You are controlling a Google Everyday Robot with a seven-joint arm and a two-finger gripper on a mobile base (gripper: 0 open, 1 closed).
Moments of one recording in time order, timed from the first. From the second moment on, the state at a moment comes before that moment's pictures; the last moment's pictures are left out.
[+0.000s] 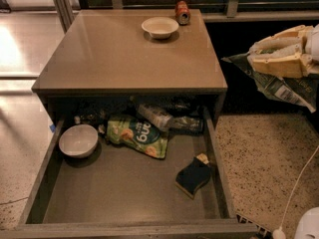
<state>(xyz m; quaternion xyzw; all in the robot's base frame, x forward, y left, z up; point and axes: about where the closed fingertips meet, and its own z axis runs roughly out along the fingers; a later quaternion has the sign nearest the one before) 0.483 -0.207 1.009 -0.52 0.67 0.14 0.52</state>
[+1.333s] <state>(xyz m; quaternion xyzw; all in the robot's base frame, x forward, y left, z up) 0.478 -0.222 0.968 -0.50 0.68 0.16 0.51</state>
